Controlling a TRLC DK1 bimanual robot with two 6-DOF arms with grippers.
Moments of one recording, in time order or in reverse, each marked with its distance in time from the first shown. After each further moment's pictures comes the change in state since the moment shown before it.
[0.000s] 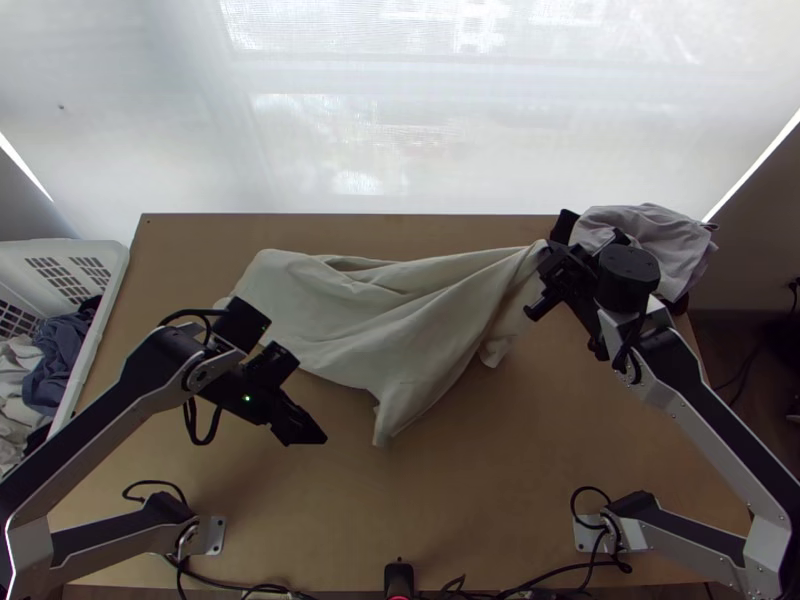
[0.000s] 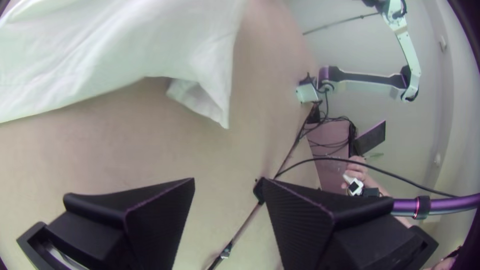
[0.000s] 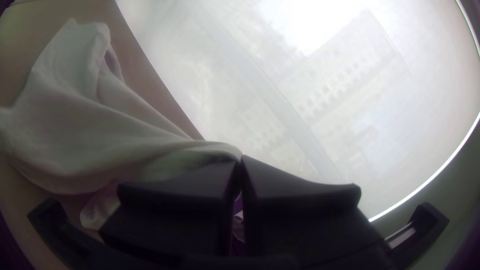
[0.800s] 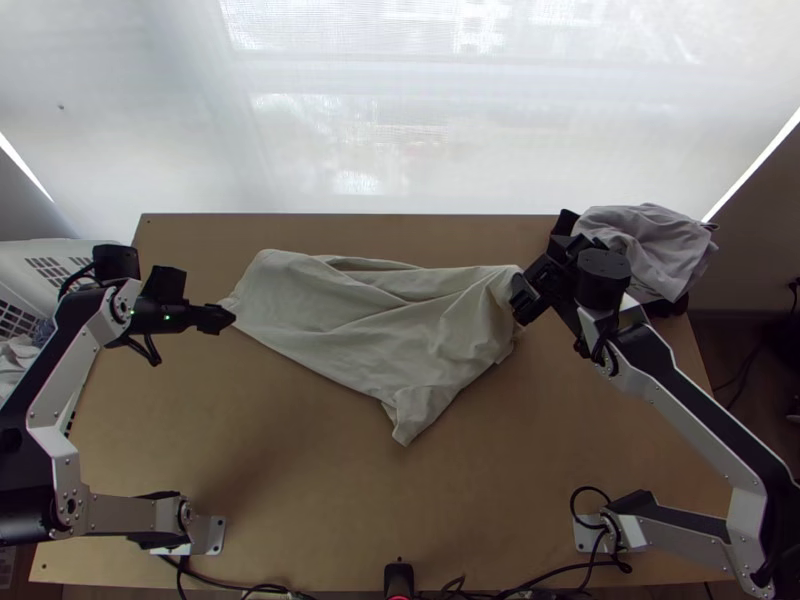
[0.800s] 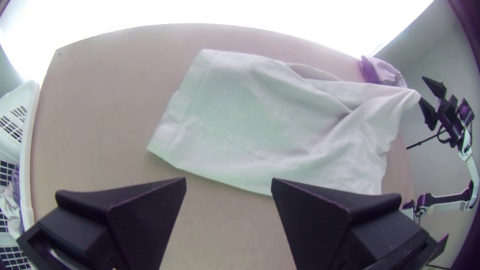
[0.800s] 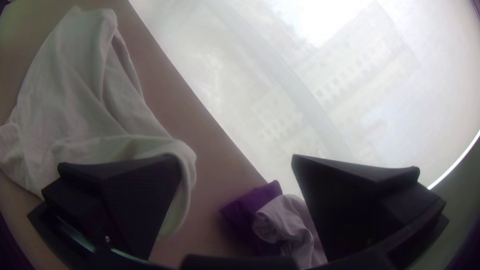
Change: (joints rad) left arm 0.723 0.235 0.007 0.473 -0.238 0.237; right arm -0.013 0.100 -0.063 0.087 -0.027 0.019
